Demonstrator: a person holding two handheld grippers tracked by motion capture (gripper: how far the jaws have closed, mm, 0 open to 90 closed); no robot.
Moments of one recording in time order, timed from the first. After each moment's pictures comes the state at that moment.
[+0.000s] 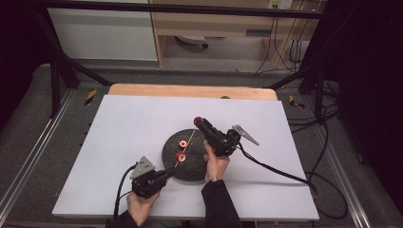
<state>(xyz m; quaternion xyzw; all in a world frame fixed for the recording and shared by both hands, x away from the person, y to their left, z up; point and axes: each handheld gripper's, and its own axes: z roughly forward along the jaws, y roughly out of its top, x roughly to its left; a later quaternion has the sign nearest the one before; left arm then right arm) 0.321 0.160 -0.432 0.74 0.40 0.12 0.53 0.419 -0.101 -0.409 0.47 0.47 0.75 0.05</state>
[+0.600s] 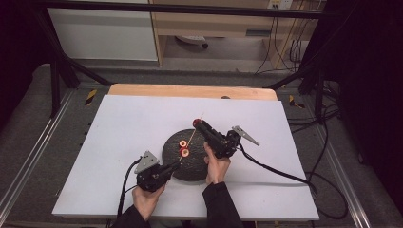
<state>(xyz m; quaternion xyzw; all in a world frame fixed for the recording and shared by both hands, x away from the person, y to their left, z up) 0.333 0.147 -0.420 0.73 0.40 0.12 0.55 0.413 -0.102 -0.407 0.46 0.48 0.74 0.04</state>
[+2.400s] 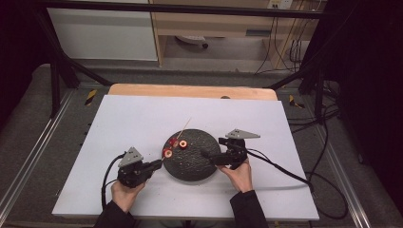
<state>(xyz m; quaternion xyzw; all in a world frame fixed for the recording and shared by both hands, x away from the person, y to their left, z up) 0.342 0.208 -0.420 0.78 0.38 0.14 0.48 0.402 -0.133 -0.405 0.41 0.75 0.52 0.09</state>
